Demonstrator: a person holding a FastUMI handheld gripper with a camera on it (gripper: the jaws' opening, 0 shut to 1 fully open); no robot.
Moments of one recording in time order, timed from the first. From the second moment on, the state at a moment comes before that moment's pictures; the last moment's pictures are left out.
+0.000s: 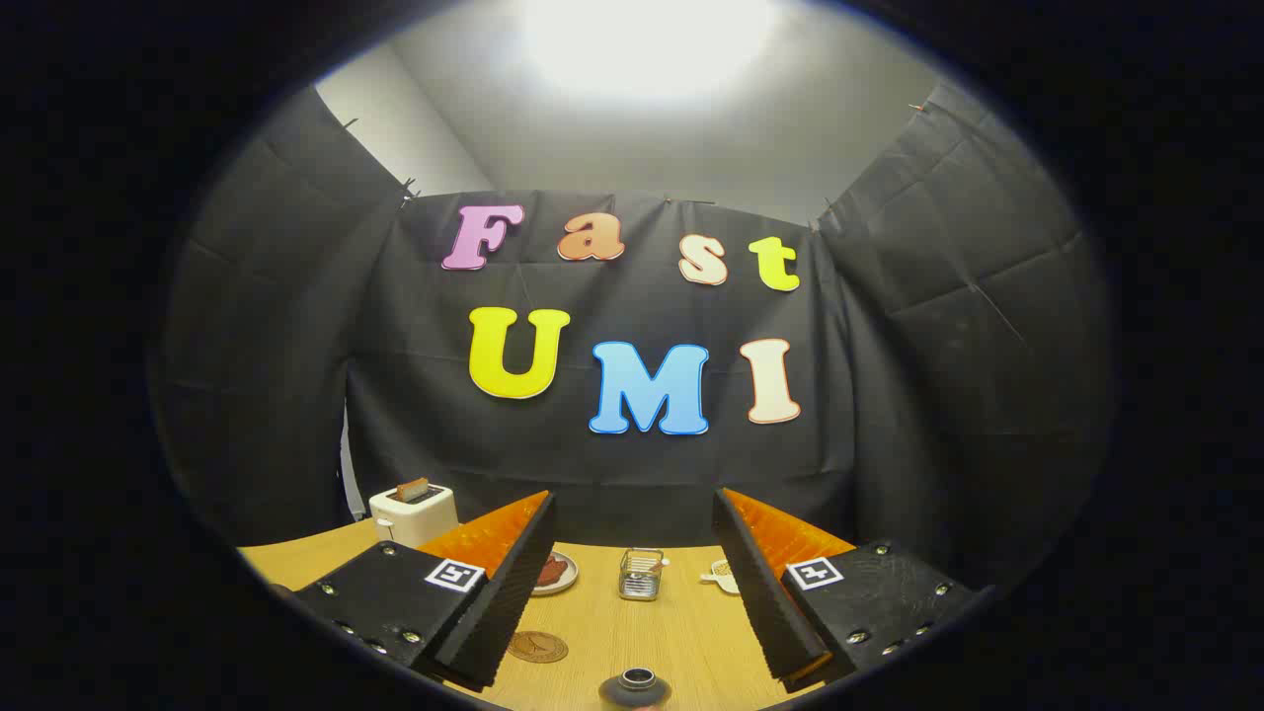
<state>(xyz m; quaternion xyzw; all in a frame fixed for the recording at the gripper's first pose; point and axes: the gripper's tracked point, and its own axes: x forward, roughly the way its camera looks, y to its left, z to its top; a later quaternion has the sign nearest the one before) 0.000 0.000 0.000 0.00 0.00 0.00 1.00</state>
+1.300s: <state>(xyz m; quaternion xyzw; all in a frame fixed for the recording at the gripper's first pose) -0.026 0.002 -0.032 0.03 -0.02 0.02 1.00</state>
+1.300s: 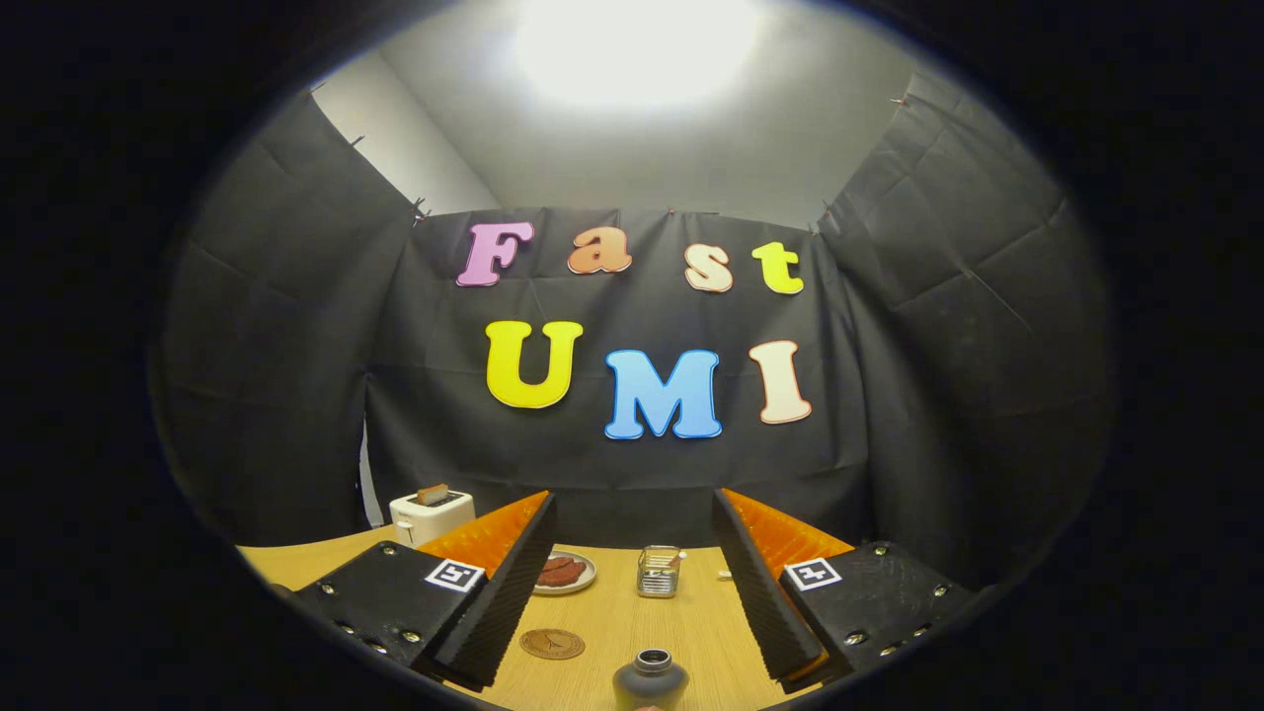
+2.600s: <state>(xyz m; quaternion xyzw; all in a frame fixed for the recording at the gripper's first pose) -0.024 0.005 -0.233 0.03 0.14 0.08 0.99</state>
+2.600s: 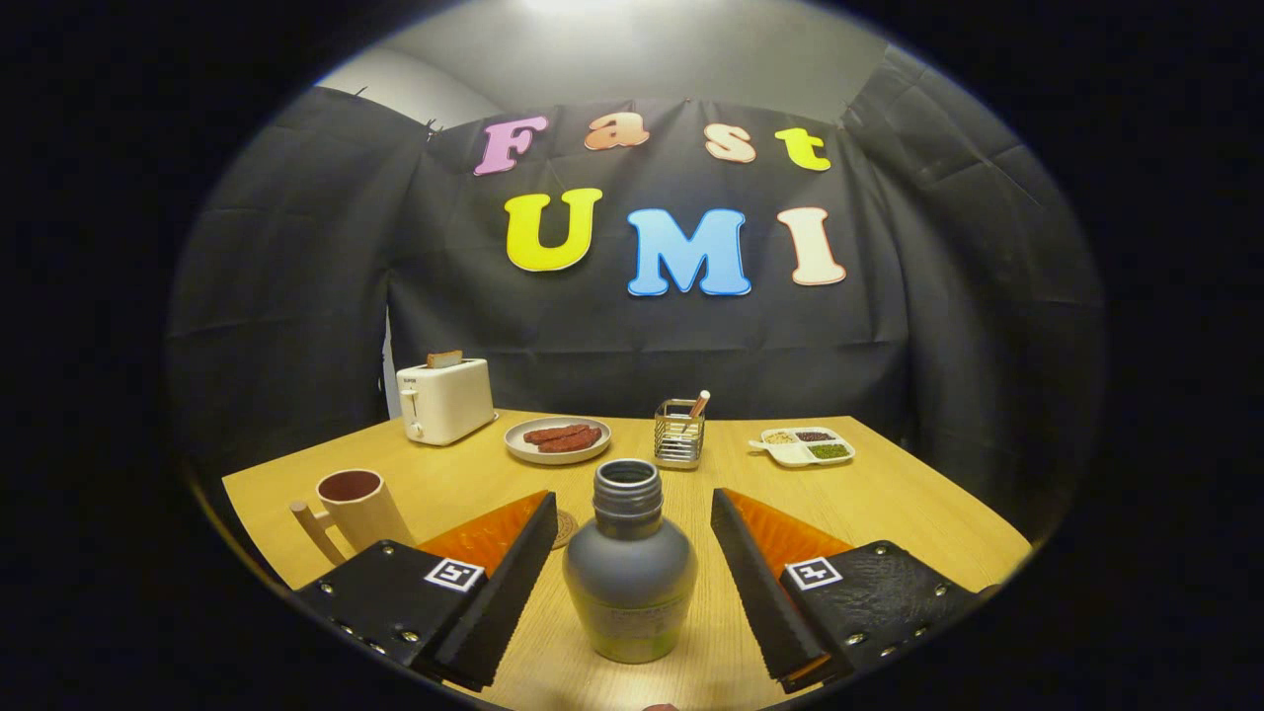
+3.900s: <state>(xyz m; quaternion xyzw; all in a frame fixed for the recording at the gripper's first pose) -0.034 0.004 -0.308 0.00 0.26 0.06 0.96</state>
